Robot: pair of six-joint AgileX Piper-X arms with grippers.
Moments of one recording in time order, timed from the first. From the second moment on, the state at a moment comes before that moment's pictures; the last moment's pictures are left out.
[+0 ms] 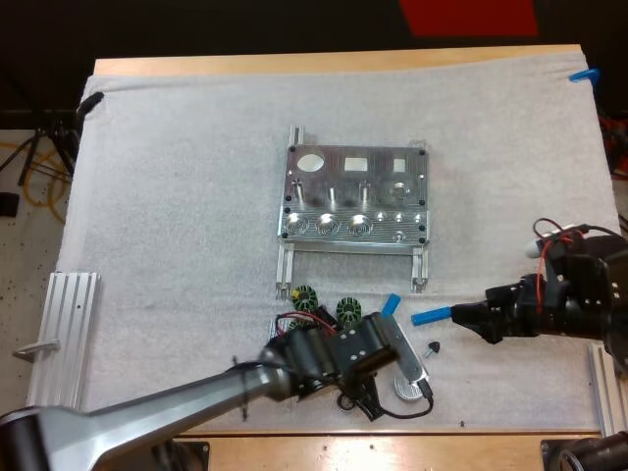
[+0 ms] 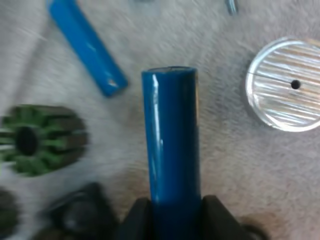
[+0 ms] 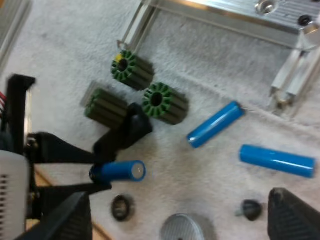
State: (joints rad) left arm -1.14 1.34 -0.88 0.86 -0.13 -1.81; right arm 0.30 0.84 -0.76 0.95 -0.60 -1.76
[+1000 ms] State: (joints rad) left arm -1.14 1.16 -0.88 0.80 -0.14 -1.56; right arm 0.48 0.88 -0.79 0.86 -0.77 -1.68
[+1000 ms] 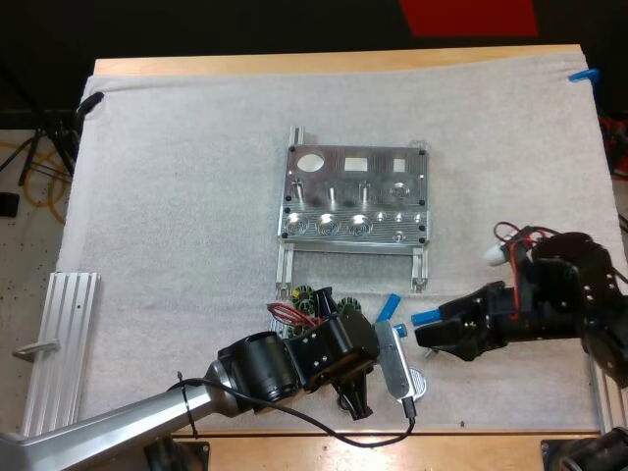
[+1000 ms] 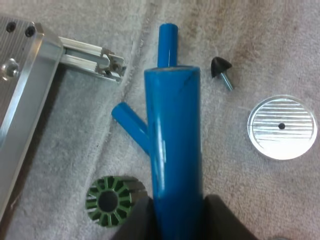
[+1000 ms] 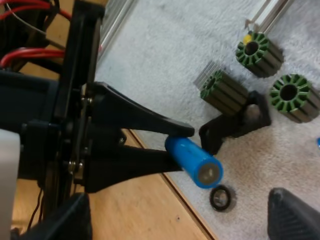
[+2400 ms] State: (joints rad) left arm -1.14 1.16 -0.88 0.68 -0.12 -1.51; right arm 0.51 1.11 -0.79 0.77 -0.93 -1.72
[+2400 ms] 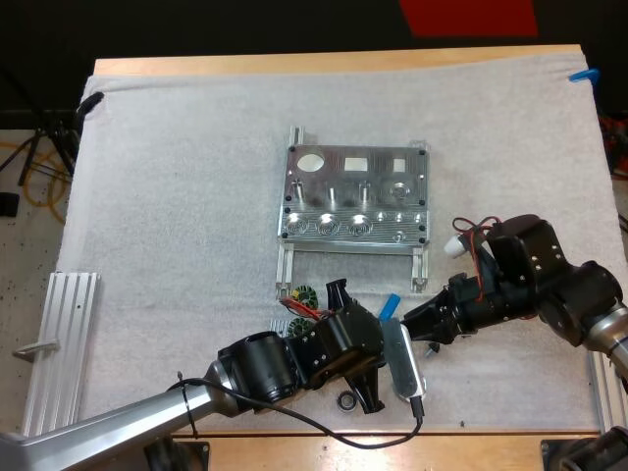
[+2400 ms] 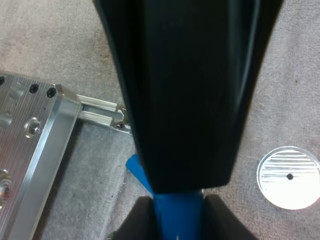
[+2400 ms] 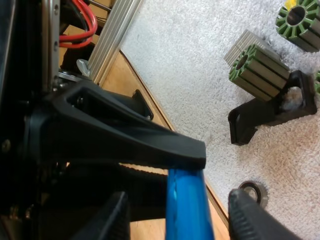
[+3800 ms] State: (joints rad) left arm -1.14 1.15 -0.95 0.67 -0.13 -1.48; right arm 0.51 1.11 -0.79 0.80 -0.80 -1.75
